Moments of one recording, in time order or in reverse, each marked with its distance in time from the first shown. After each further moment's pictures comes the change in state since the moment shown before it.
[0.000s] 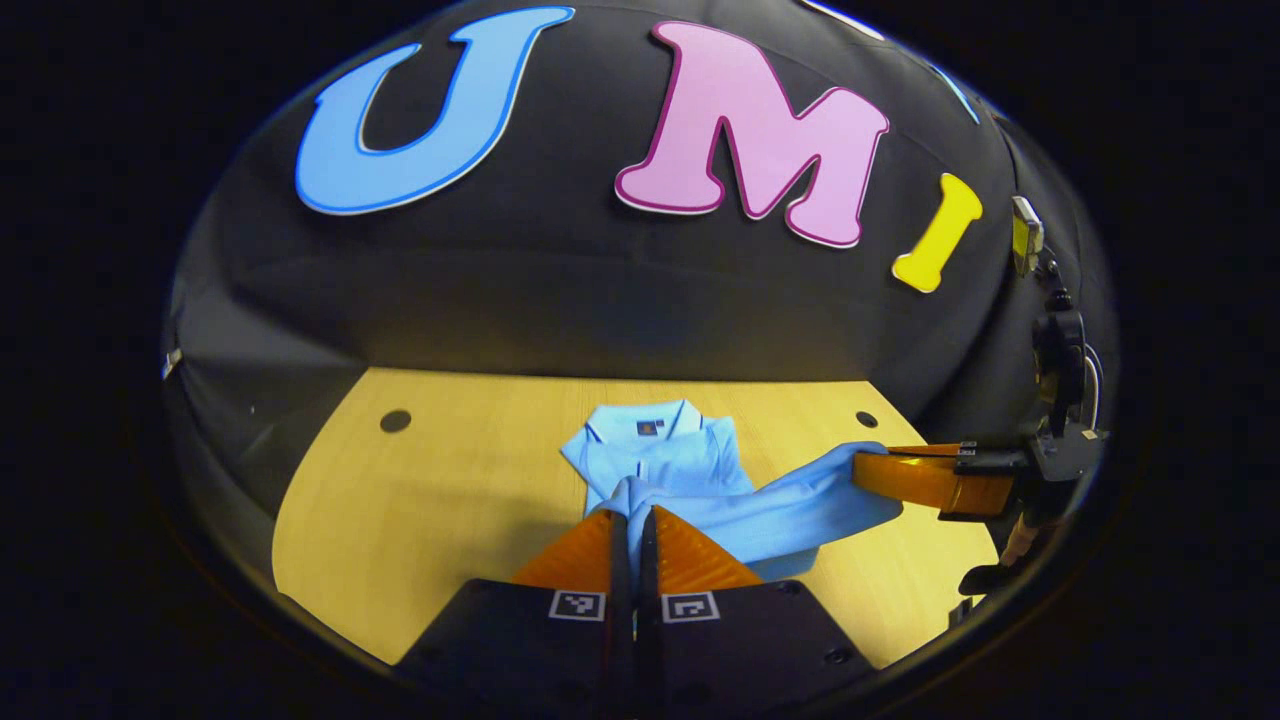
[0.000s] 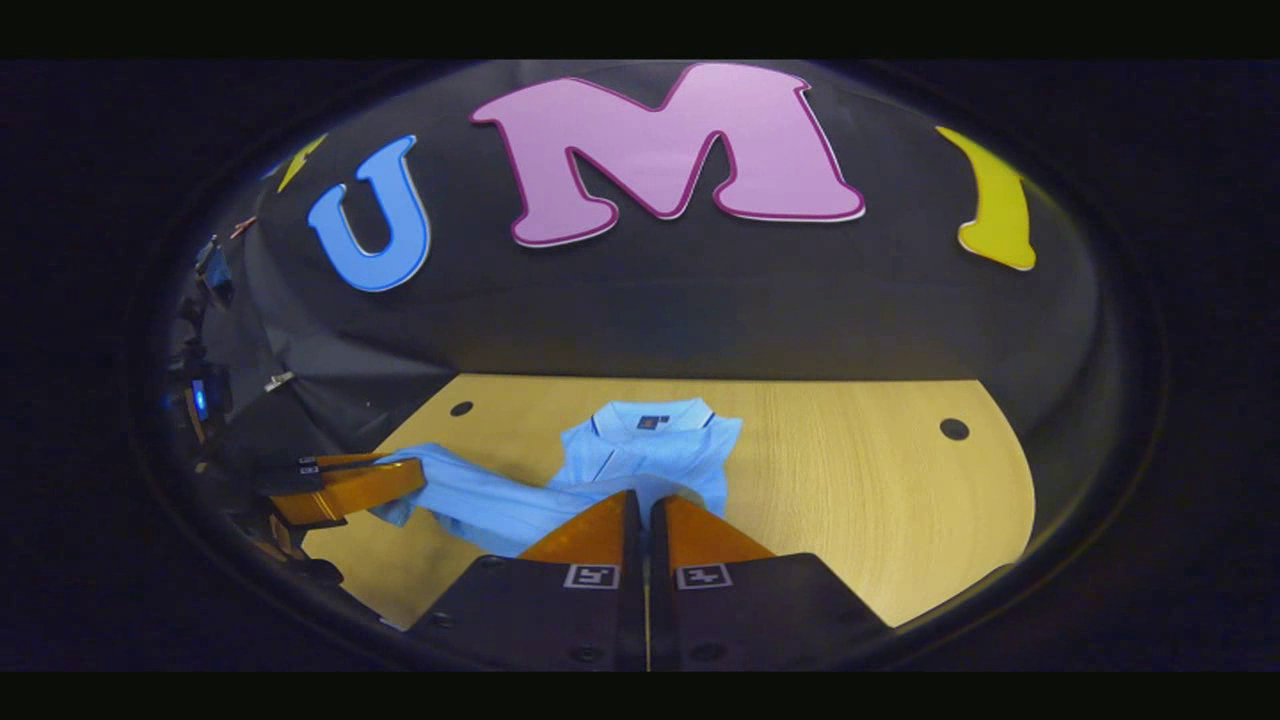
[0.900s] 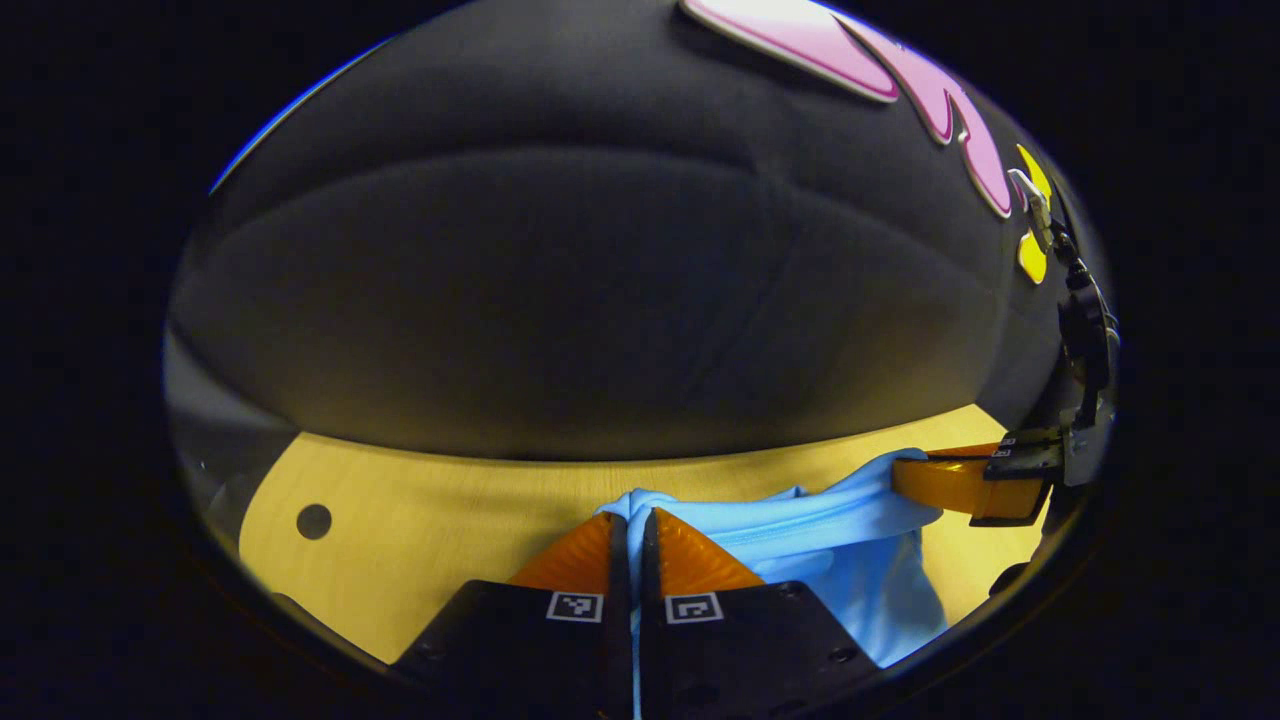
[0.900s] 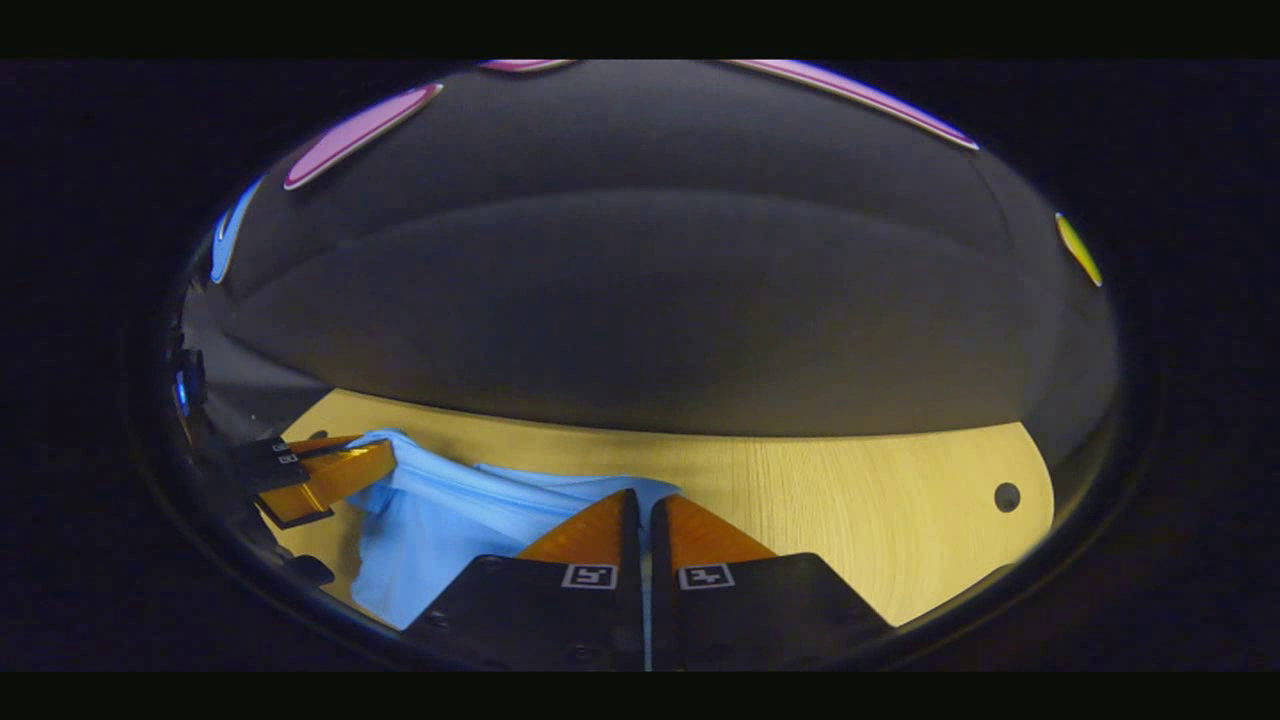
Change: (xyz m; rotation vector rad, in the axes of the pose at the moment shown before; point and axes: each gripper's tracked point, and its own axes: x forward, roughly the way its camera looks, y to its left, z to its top) left arm 0.255 0.067 0.014 0.040 -0.074 0.098; right arm 0.232 -0.081 0.006 -0.062 0.010 -0.154
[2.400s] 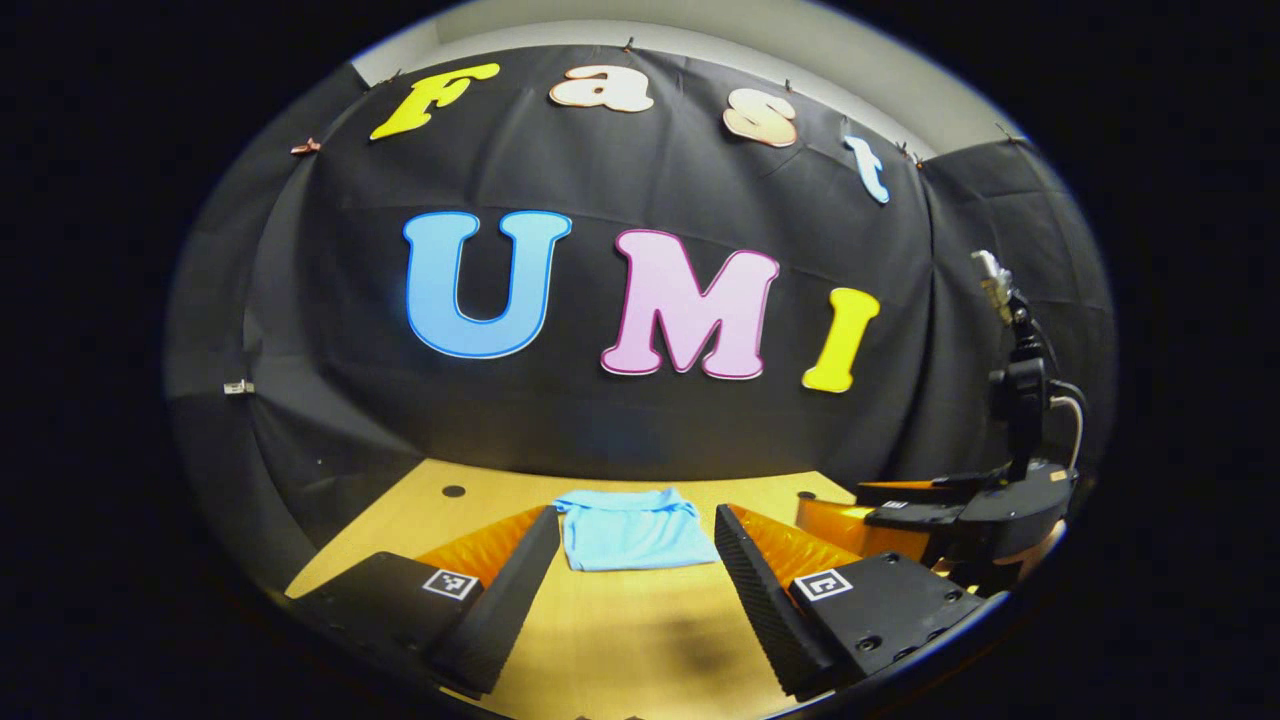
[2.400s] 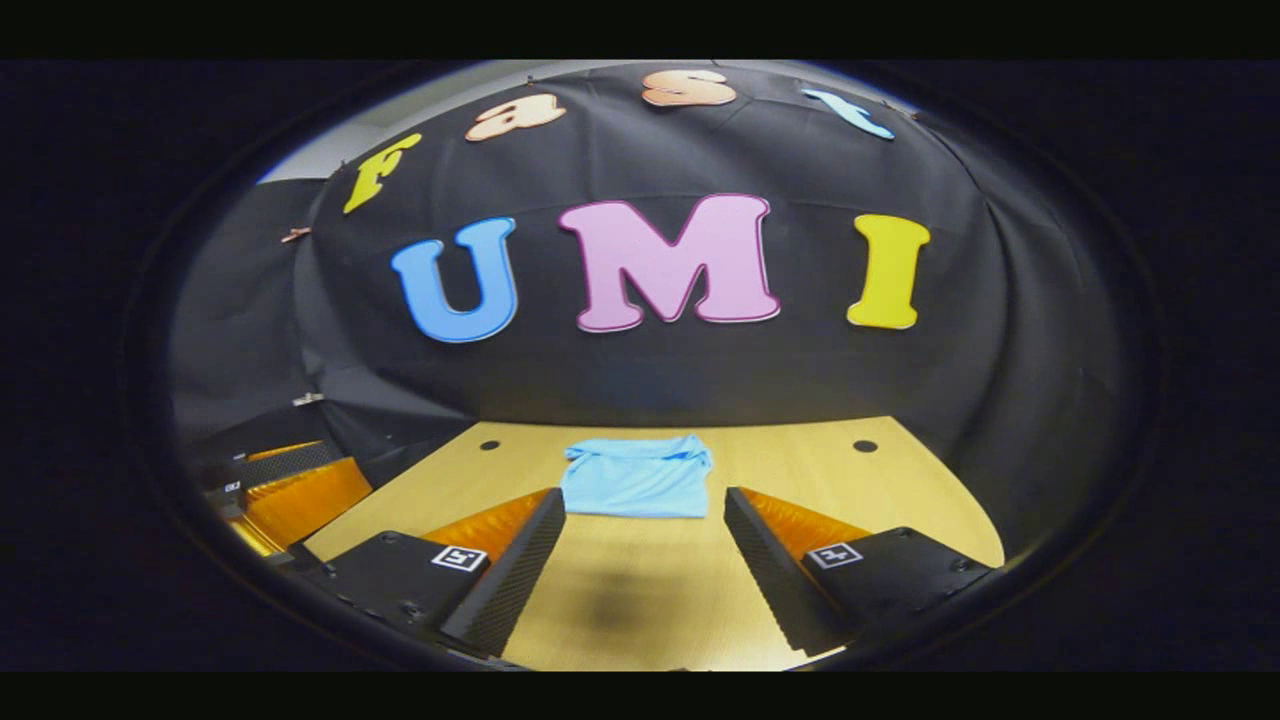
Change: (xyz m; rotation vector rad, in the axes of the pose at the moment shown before) left arm -0.574 -0.079 -0.013 -0.061 -0.357 -0.097; right arm -0.497 0.078 -0.078 0.028 -0.311 0.067
